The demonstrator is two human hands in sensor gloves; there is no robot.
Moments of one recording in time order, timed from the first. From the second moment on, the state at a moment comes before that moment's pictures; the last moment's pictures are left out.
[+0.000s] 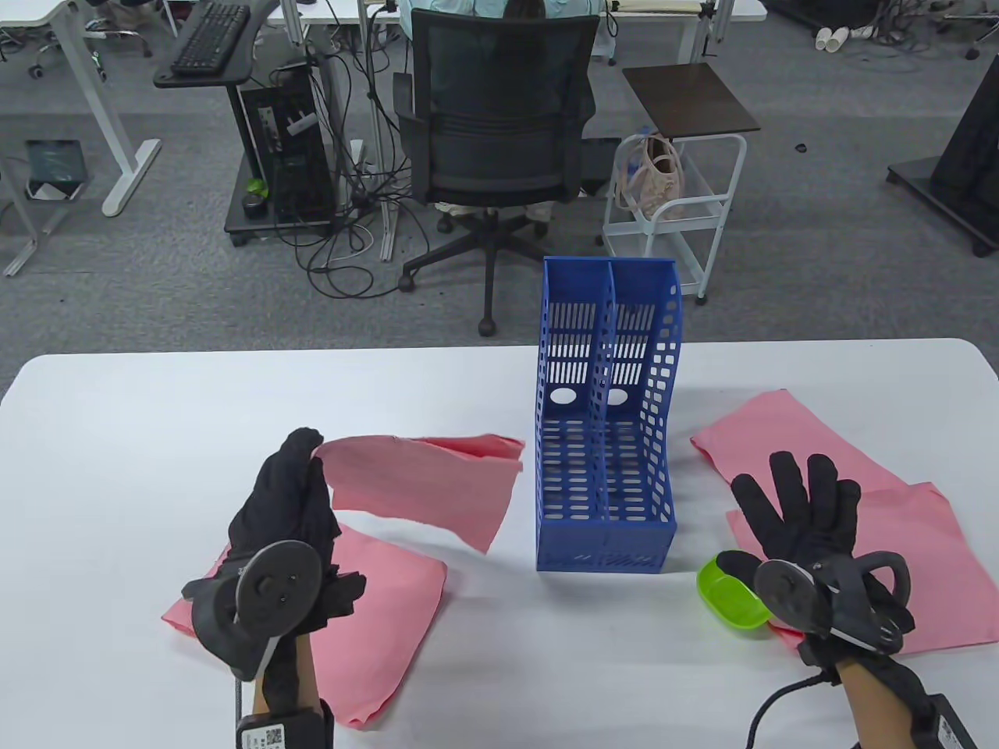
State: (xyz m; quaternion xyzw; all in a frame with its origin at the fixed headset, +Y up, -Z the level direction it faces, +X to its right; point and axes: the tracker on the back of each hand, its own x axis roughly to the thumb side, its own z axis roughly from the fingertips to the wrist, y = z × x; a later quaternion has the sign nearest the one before) left_hand -0.217 -0.557 -0.277 0.41 0.06 0.14 0.90; right_hand 0.268 -0.655 -0.329 -0.14 0.14 -0.98 0.07
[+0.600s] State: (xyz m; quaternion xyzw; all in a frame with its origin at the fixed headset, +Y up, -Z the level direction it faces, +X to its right) left_hand -0.106 -0.559 -0.234 0.37 -0.08 -0.03 0.92; right_hand 0.143 -0.543 -0.277 -0.34 0.18 -0.92 -0.11
